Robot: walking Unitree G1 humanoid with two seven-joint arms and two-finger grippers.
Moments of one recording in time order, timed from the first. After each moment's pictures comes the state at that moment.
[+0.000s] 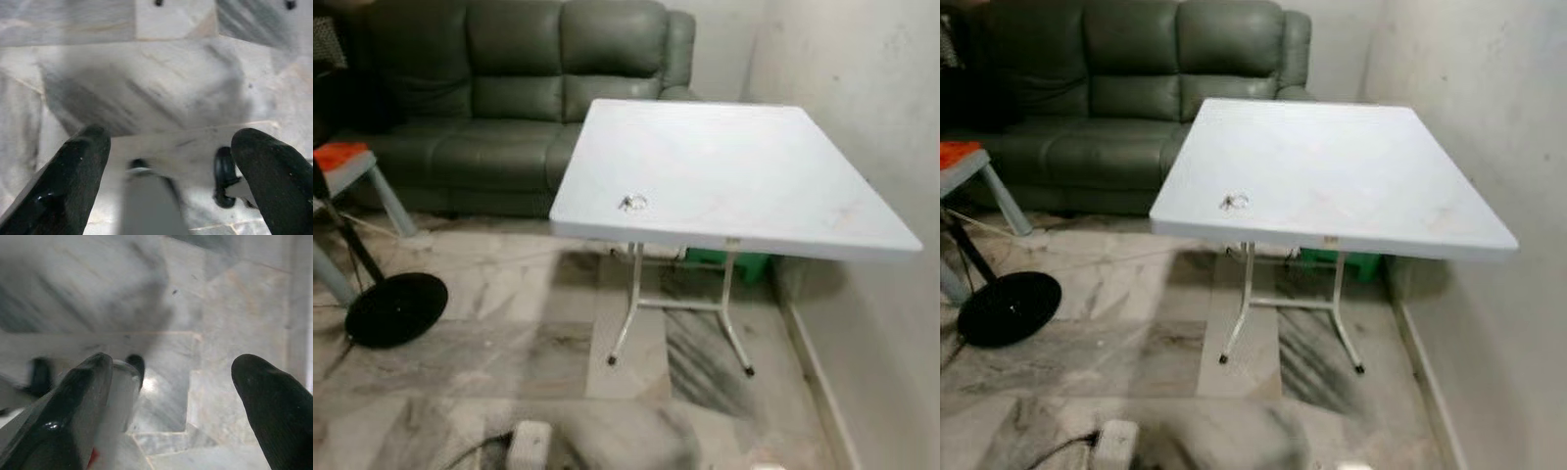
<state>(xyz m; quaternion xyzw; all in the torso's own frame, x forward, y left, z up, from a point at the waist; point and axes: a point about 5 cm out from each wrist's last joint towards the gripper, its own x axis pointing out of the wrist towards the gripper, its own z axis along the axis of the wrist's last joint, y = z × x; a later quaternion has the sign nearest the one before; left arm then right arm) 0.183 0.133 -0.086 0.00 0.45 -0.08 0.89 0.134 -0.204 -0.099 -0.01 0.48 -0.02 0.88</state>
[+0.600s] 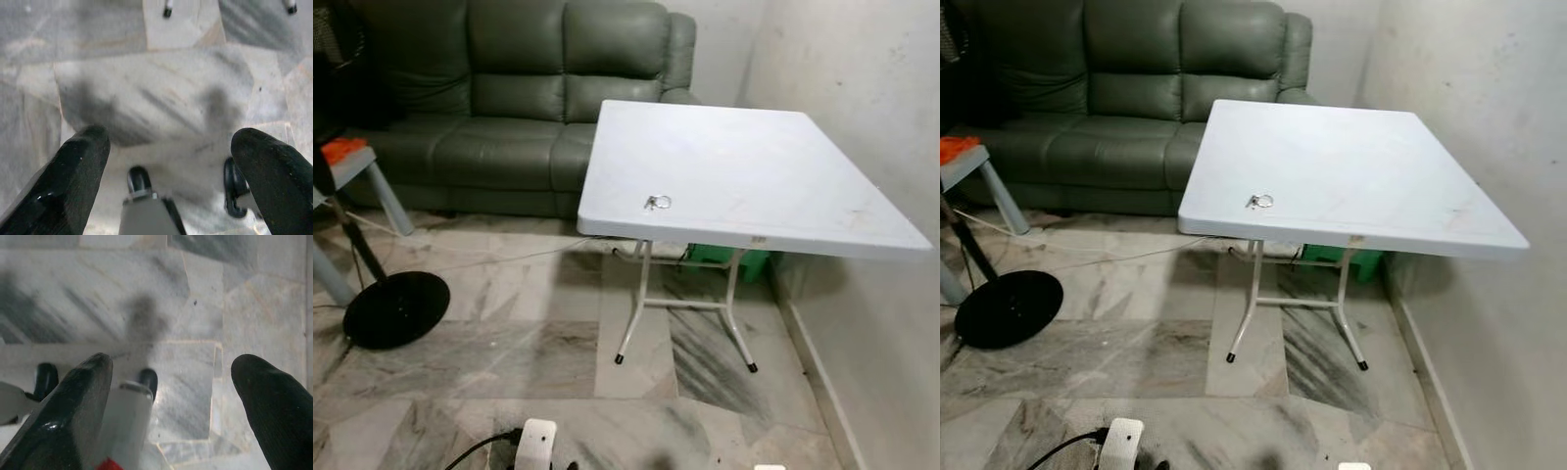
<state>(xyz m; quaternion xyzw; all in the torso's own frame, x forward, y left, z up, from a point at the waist) 0.199 0.140 -0.076 0.01 0.40 -0.08 0.91 0.150 -0.191 -0.093 0.00 0.44 0.00 0.90</state>
